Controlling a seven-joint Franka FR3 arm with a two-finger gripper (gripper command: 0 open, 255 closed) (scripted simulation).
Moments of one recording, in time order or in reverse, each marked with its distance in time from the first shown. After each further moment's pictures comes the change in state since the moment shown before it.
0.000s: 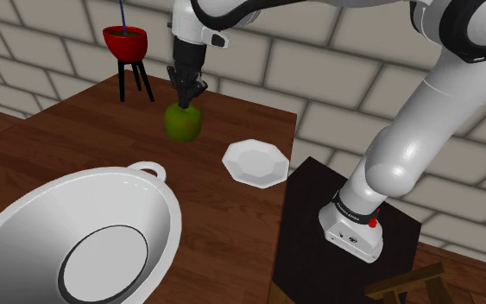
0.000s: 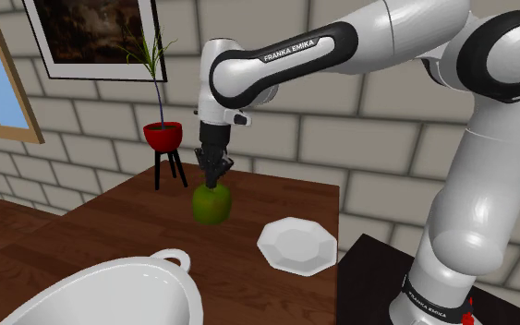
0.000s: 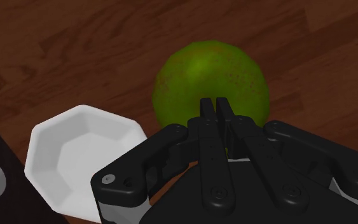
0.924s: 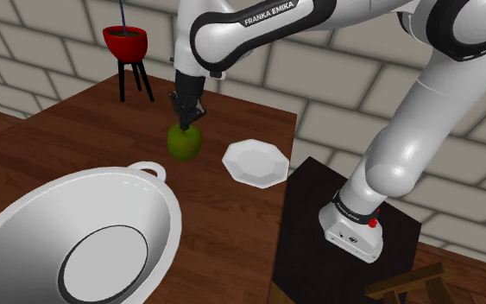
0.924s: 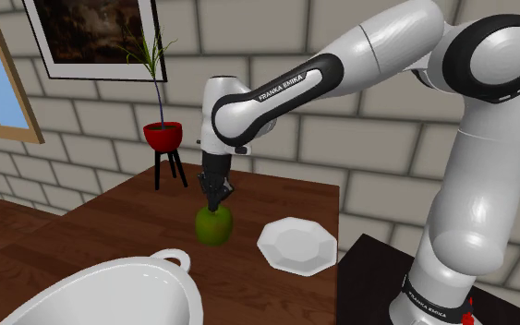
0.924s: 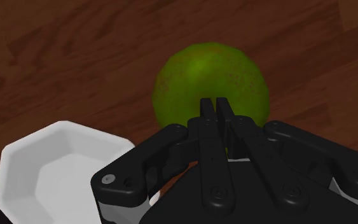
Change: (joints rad) arm 0.006 0.055 0.006 -0.131 -0.009 0.184 -0.006
